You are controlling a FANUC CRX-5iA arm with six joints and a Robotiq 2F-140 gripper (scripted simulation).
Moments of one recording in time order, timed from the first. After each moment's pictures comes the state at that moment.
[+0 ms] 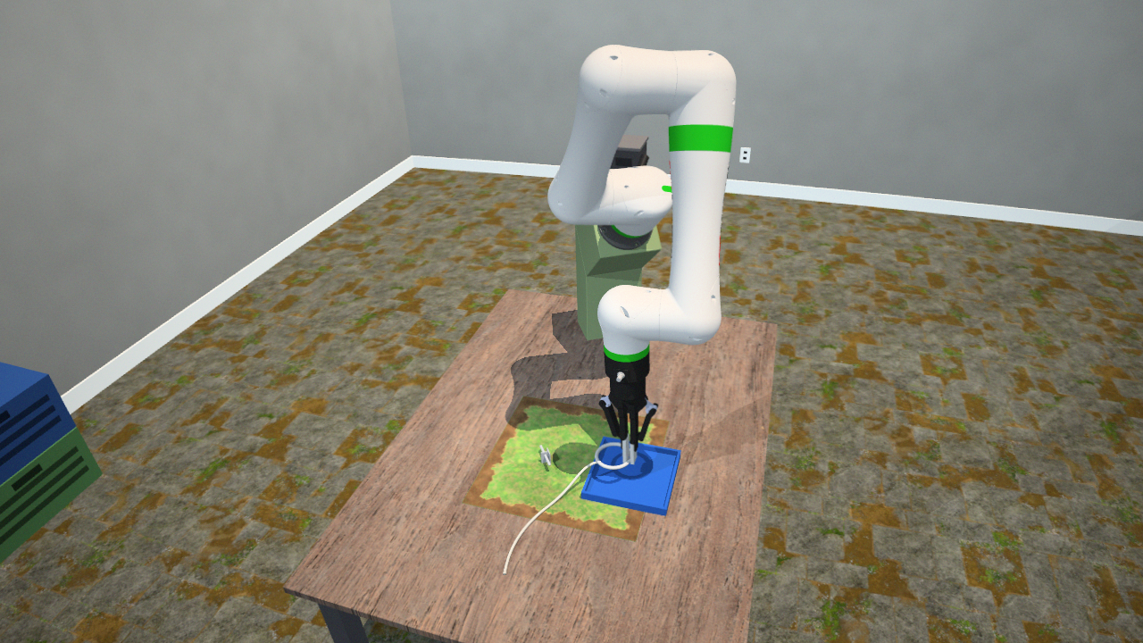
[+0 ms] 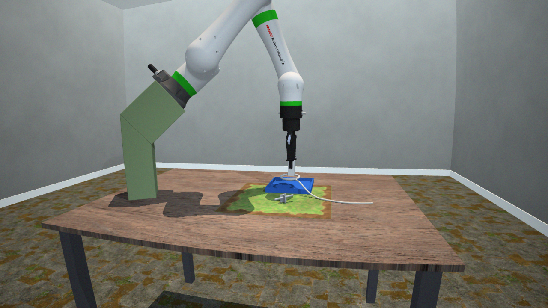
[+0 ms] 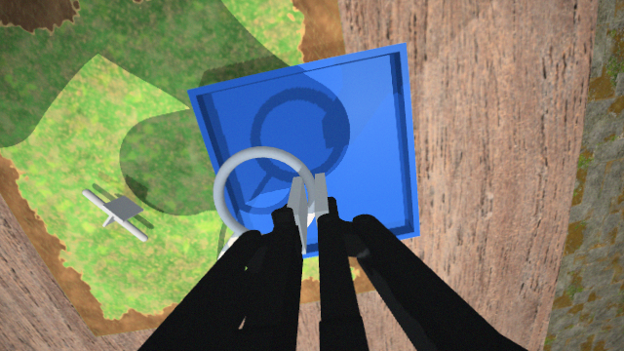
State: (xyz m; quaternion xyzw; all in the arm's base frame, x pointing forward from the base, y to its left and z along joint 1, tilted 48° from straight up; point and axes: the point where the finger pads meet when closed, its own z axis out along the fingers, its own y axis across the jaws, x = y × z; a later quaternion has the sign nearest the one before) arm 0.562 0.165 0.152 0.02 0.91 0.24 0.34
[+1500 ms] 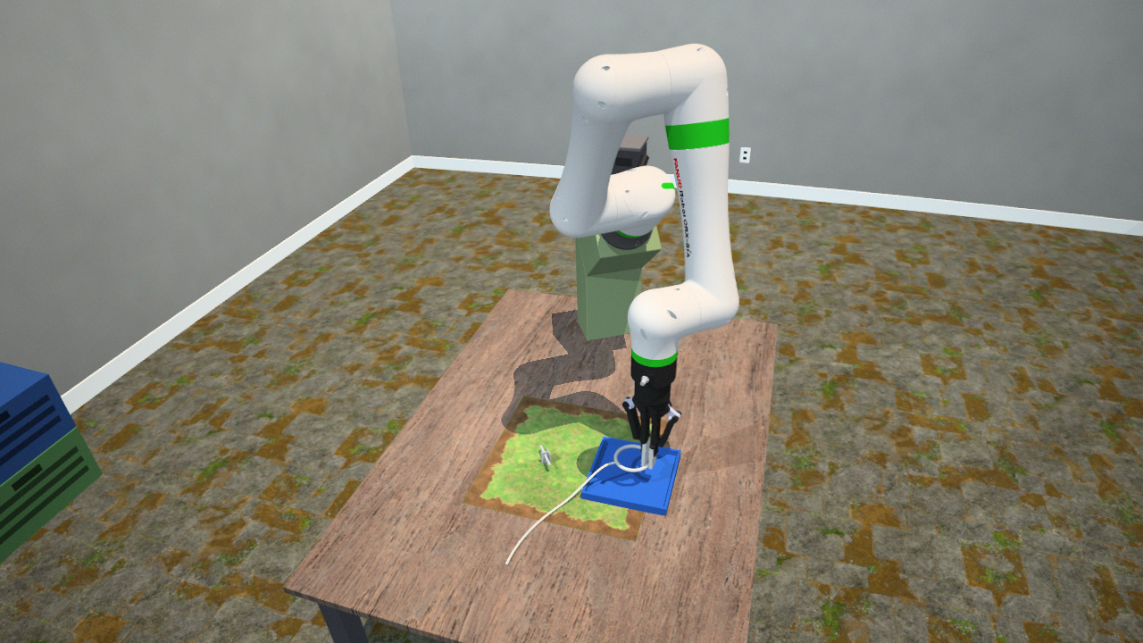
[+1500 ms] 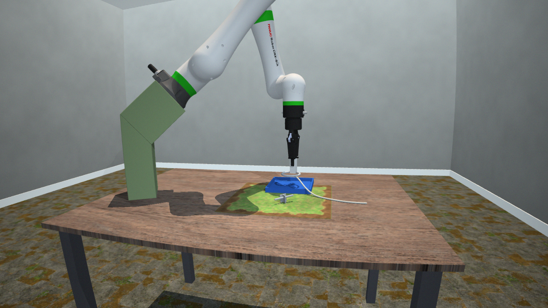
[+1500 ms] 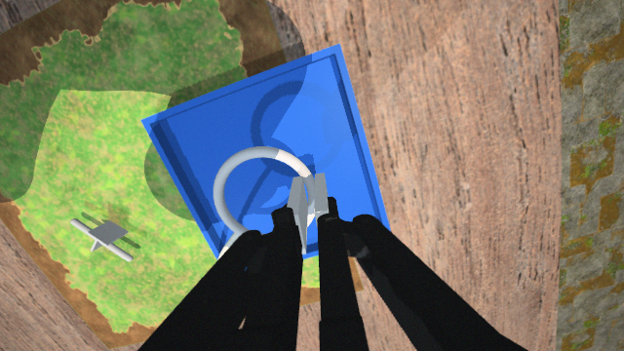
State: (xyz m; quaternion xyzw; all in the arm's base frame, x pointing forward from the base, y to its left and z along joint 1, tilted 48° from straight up) arm 0.558 0.206 0.171 0.08 0.91 0.24 0.33
